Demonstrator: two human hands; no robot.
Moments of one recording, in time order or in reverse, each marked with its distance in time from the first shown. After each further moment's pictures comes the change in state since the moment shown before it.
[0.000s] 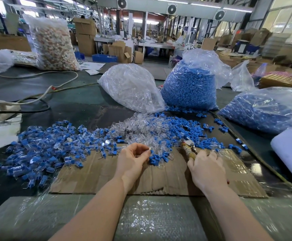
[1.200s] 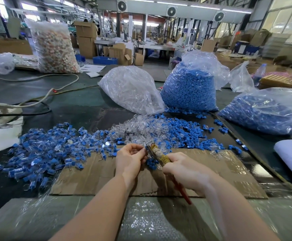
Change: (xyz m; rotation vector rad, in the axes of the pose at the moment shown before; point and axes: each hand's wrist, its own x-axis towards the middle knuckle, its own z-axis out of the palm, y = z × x) left_hand 0.012 -0.005 0.006 -0.233 0.140 -0.188; right_hand -0.022 -0.038 -0.049 0.681 -0.605 -0.267
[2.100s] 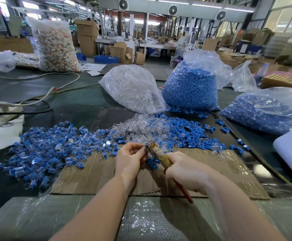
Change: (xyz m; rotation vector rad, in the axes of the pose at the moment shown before) left_hand -0.004 0.003 -0.002 -0.041 -0.005 0.011; right_hand -0.004 -0.009 -0.004 -0.180 -0.052 -0.006
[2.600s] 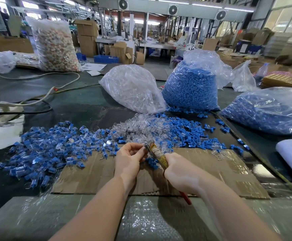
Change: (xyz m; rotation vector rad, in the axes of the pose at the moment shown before) left_hand 0.002 -0.004 -0.004 0.038 0.014 0.043; right_hand 0.012 0.000 0.015 -0.111 0.074 0.026
